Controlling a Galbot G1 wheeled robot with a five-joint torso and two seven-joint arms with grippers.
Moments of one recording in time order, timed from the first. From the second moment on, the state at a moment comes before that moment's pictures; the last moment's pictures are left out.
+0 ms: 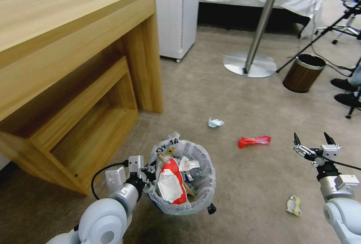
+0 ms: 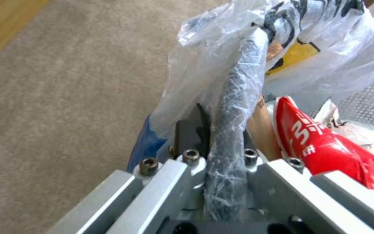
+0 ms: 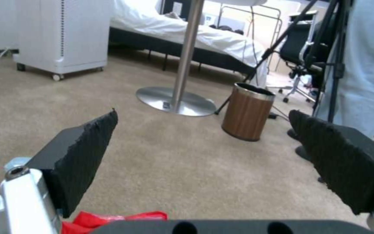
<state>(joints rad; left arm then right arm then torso) 1.25 -0.82 -0.03 -2.31 -1.13 0.36 -0.76 -1.43 0.99 0.76 1.66 0.41 0.28 0.03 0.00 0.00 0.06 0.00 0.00</state>
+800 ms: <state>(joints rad) 1.31 -0.84 -0.05 -2.32 -1.12 0.35 -0.76 -1.42 1.01 0.68 1.64 0.43 0.35 -0.04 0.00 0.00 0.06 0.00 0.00</state>
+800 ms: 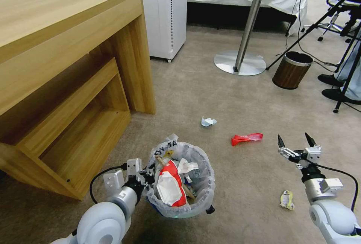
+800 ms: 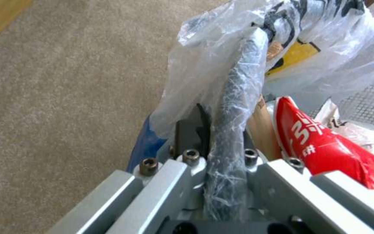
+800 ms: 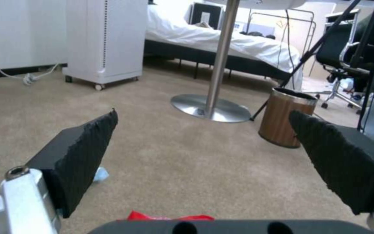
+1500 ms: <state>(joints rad) 1.34 -0.85 -0.06 -2.32 -1.09 0.36 -0.75 -1.41 1.00 0.67 1.63 0.44 0.36 -0.04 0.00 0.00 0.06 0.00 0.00</state>
